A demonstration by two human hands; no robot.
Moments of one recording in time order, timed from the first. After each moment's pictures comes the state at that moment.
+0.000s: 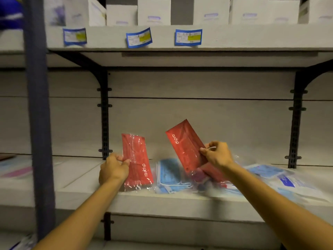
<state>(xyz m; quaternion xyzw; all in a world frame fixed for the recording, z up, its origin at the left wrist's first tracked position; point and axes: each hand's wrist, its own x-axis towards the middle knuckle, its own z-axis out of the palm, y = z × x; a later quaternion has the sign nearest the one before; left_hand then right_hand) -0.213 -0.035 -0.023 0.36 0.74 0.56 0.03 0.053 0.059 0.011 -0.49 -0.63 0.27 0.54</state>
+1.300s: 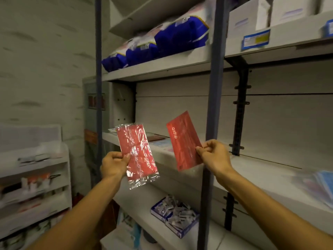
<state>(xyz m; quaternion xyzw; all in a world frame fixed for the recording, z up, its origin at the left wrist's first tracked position) -0.480 -0.357 -0.046 0.09 0.69 0.72 -0.09 -0.299 -0.170 0.001 -0.24 -0.75 0.44 0.43</state>
